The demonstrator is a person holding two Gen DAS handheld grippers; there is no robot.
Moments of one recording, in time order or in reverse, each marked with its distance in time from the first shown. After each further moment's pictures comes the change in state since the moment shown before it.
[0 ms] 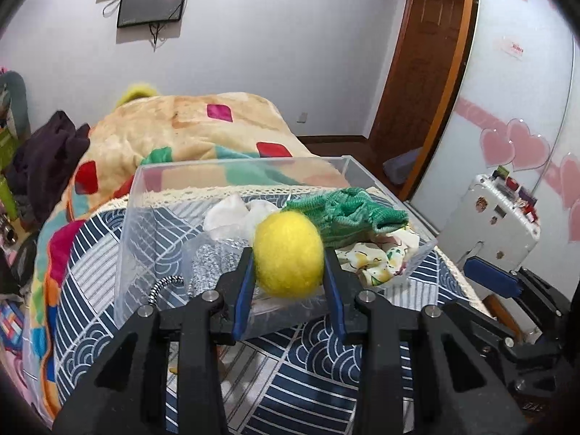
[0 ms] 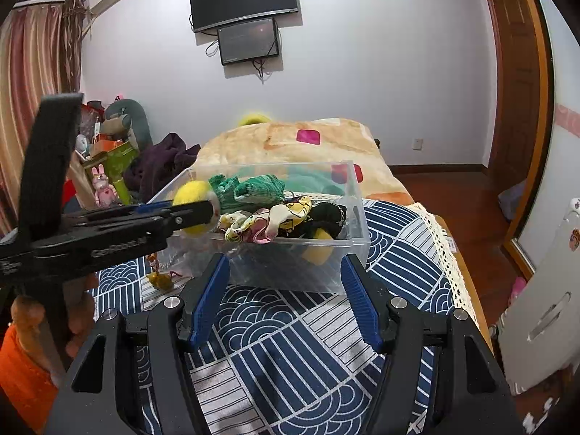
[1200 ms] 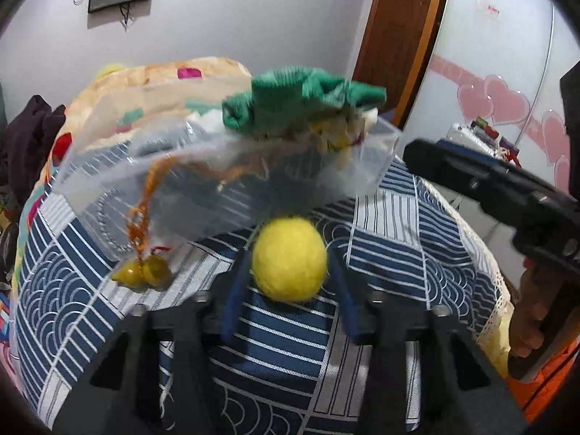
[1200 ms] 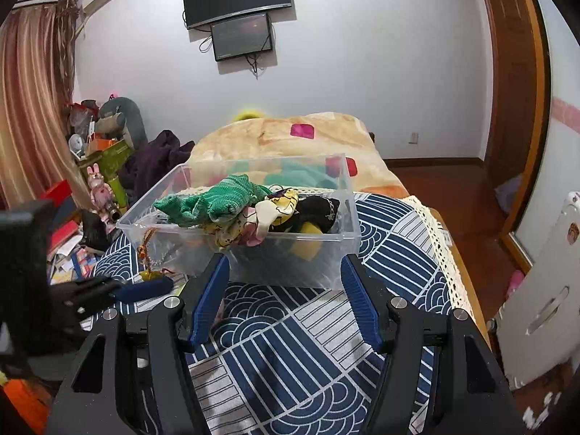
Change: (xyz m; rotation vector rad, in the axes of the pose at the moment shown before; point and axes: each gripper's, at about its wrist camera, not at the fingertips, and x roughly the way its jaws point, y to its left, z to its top) left arm 0.005 -0.028 -0.072 0.078 0.125 -0.065; right arm 0.005 -0.010 0.002 0.021 0.025 -0.007
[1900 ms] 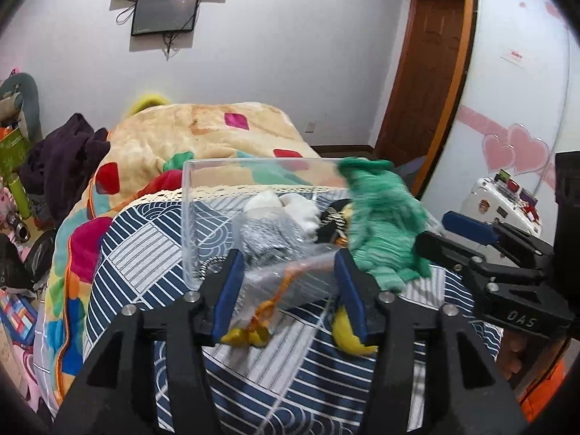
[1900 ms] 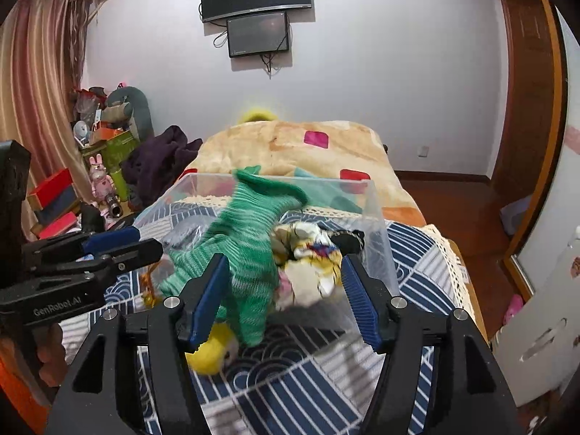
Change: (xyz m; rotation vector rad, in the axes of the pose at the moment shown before) left arm -0.056 0.048 0.037 -0.065 -0.179 0.098; right arm 0.016 0.020 0.023 -0.074 0.006 0.003
